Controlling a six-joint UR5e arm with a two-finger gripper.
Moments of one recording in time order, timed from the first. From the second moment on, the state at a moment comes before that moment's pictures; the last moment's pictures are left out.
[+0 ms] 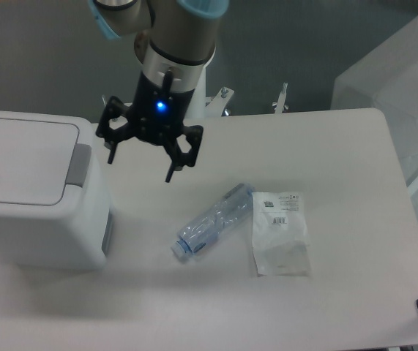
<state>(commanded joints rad) 2.33 -1.66 -1.54 -1.29 1.12 0.46</state>
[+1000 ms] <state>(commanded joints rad) 2.30 -1.69 -1.58 -1.25 1.12 0.46</state>
